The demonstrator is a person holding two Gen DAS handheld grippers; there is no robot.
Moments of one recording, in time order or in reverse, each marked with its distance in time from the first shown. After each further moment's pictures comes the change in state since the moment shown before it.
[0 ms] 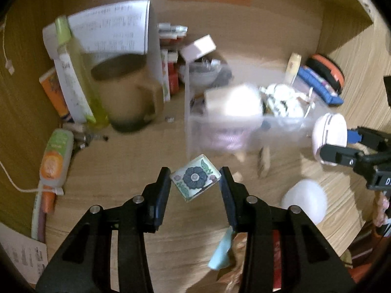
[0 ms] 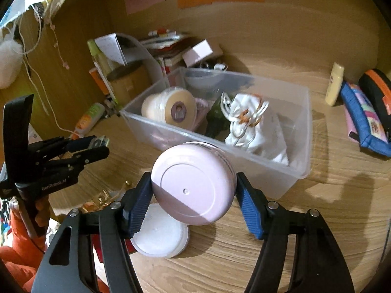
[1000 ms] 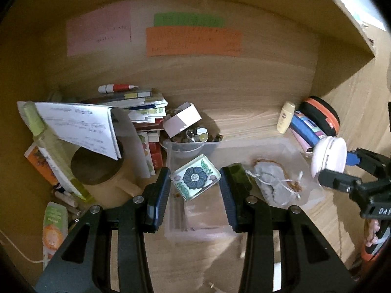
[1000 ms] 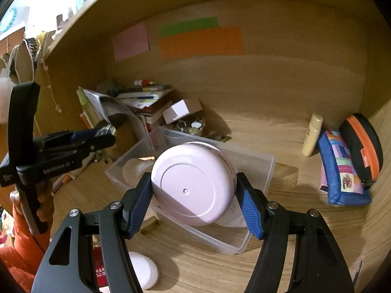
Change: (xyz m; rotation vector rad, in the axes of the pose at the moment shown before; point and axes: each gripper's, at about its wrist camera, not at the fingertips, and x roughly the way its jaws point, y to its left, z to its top) left arm 0.006 -0.018 0.100 0.024 -0.151 -0.030; right arm -0.030 -0.032 0.059 -0.015 -0.164 -0.053
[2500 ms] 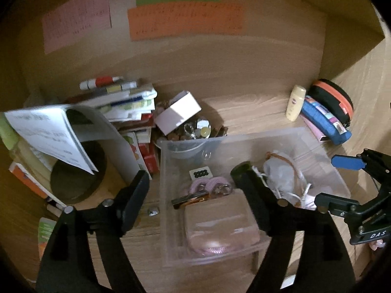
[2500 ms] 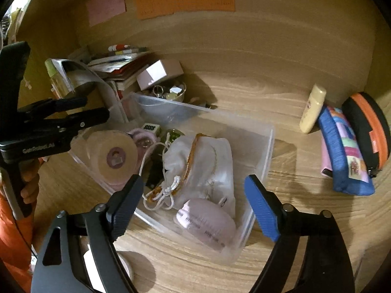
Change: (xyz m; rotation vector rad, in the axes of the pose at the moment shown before) left arm 0.047 -0.005 0.002 0.070 0.047 0.011; right arm 0.045 -0.010 -0.010 -0.006 0.155 -0.102
